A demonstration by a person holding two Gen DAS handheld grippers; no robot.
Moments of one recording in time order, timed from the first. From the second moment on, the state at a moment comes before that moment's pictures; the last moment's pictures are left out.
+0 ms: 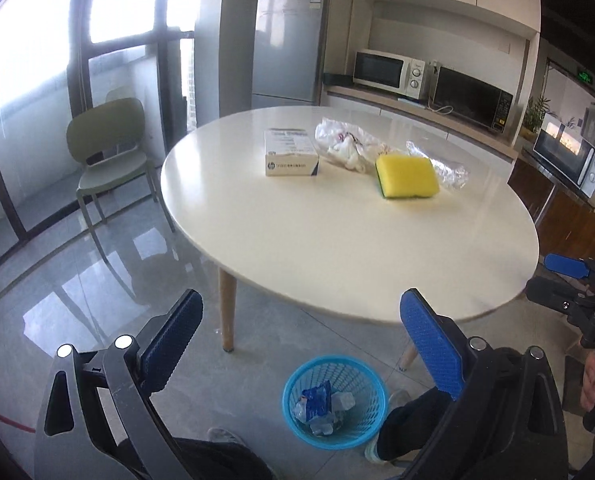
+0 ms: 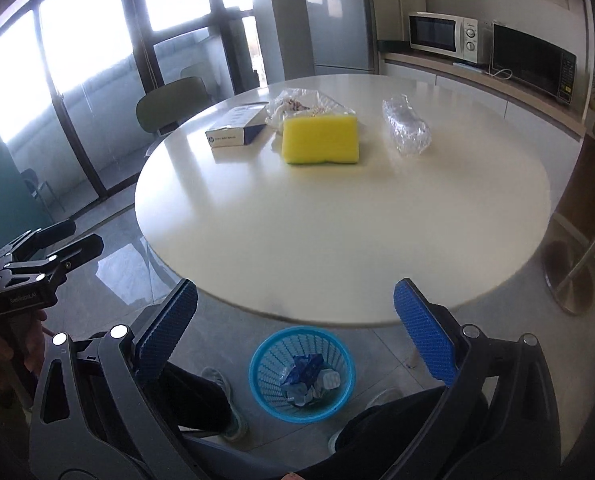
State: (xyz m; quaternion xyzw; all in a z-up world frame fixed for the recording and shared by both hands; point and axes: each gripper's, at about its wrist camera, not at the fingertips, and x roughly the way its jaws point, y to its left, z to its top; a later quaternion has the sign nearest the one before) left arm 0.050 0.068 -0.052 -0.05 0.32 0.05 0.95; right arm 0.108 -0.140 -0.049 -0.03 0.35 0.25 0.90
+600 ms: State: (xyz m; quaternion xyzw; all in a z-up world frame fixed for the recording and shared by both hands) left arm 0.150 0.100 -0.038 -0.06 0.31 0.07 0.95; right arm 0.211 -0.095 -0.037 -0.04 0.36 0.24 0.90
